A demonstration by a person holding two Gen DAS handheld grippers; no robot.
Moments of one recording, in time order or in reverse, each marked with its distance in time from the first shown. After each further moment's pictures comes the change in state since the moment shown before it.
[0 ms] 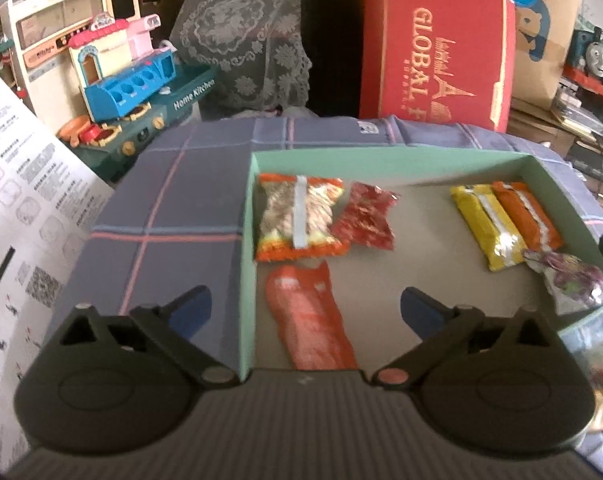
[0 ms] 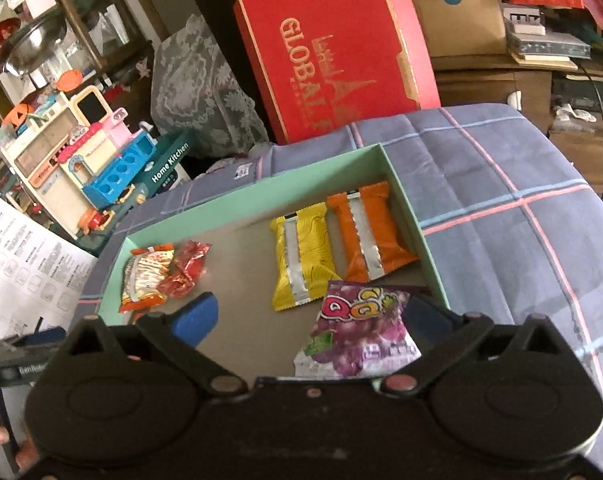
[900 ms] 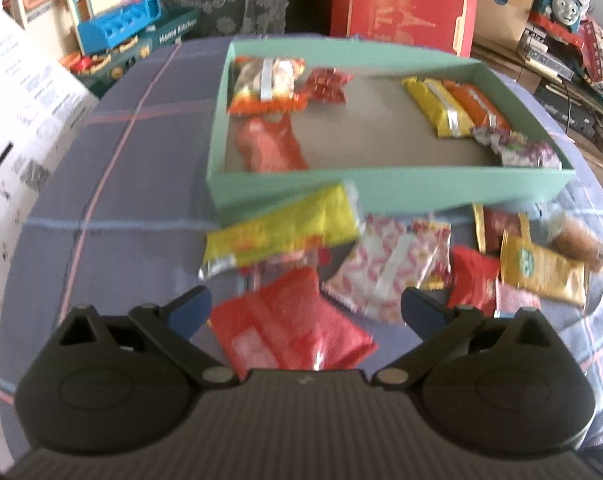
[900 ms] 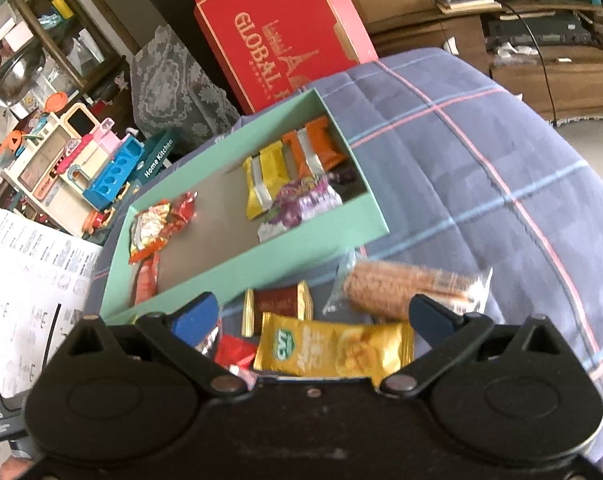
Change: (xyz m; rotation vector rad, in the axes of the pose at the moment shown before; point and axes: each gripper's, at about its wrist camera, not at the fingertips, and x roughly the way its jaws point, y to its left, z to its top) left arm -0.047 -0.010 -0.107 -0.001 0.143 -0.064; right arm -0.086 -0.047 -0.091 0.146 0.042 -0.002
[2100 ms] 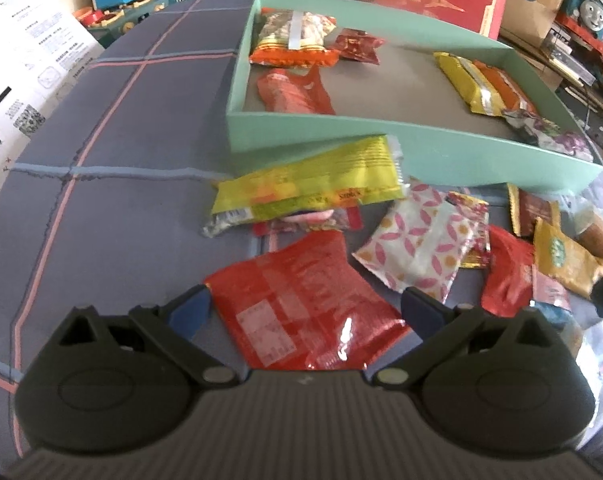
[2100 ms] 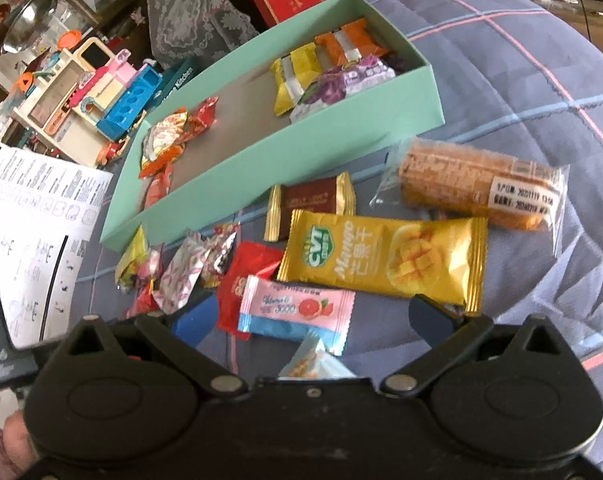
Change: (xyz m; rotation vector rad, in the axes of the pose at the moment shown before) left arm 0.034 0.017 -0.013 -0.073 0.052 0.007; right arm 0.043 0.024 -0.045 -0.054 0.189 0.058
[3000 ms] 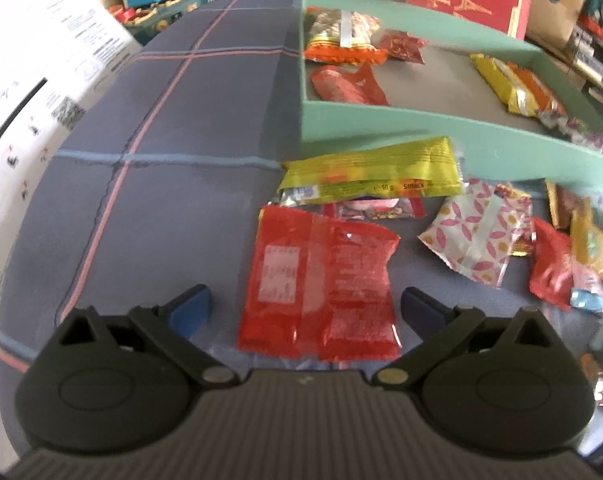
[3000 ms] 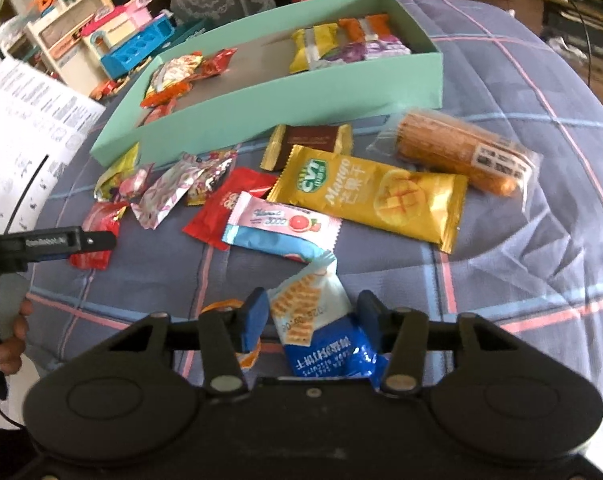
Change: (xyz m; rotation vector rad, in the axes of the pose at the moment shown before) left arm -0.006 0.026 -0.008 -0.003 -0.009 0.087; right arm -0.016 0.014 -0.046 -0.193 0.003 -0.133
